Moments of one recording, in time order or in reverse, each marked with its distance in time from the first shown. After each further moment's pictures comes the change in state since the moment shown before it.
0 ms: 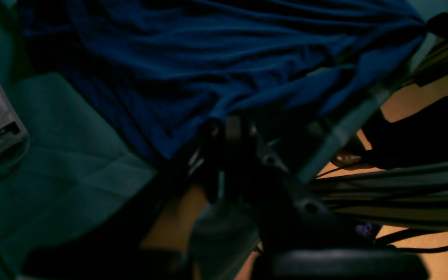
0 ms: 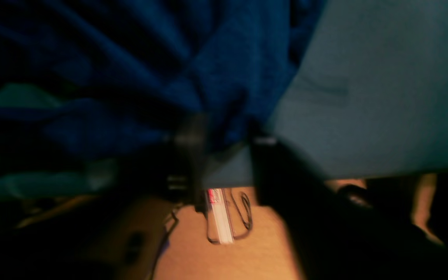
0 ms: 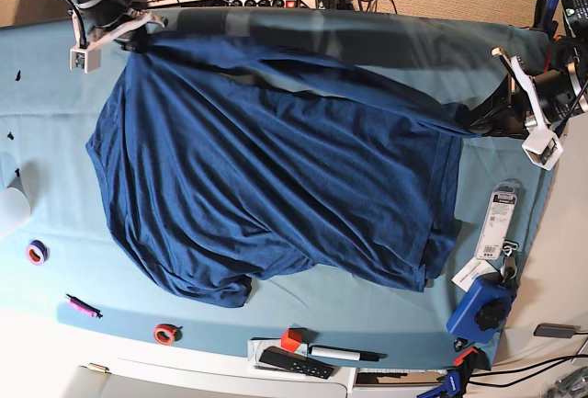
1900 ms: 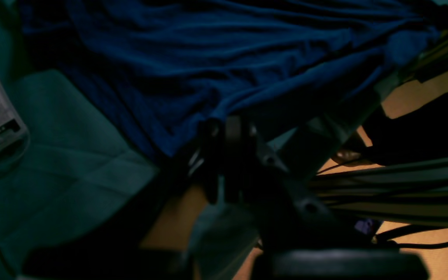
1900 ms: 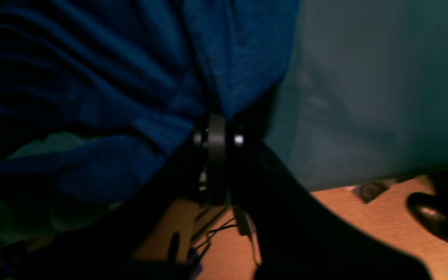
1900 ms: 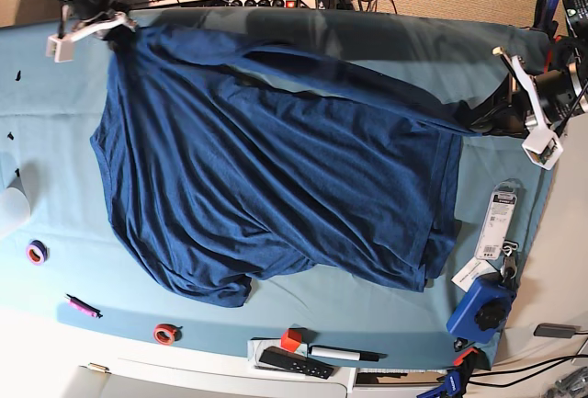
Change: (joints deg) left arm 0.0 -0.5 0.0 0.0 -0.2 0.0 0.7; right arm 4.7 1.8 11.3 -9.7 10.7 0.9 -2.3
